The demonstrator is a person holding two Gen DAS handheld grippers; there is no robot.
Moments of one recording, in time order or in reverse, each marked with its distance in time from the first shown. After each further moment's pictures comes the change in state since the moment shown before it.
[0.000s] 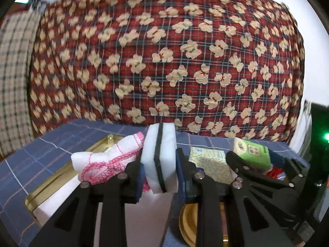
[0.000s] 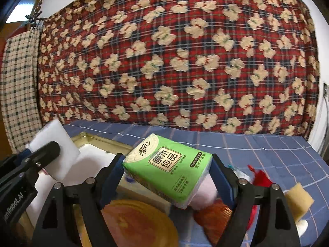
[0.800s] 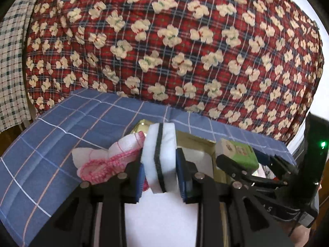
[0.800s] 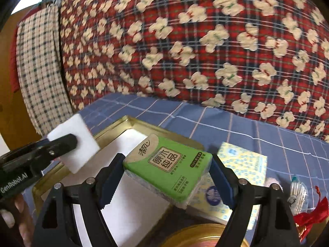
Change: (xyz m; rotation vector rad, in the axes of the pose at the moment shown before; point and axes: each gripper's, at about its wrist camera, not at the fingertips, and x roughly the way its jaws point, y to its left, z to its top) left arm 0.046 0.112 0.035 -0.113 0.256 -0.058; right arm 0.071 0.090 0.027 -0.085 0.254 0.216
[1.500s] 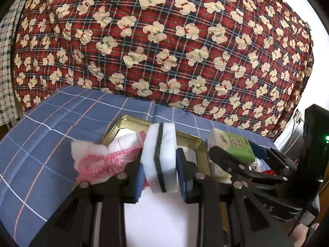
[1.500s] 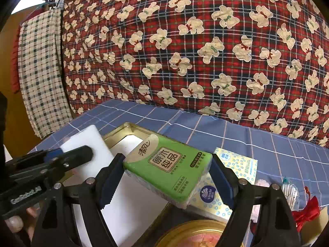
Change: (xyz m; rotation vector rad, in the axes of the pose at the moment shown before) left arm 0.002 -0.008 -0.004 0.005 0.023 -0.105; right arm -0.026 0.000 0.000 -0.007 -0.062 -0.022
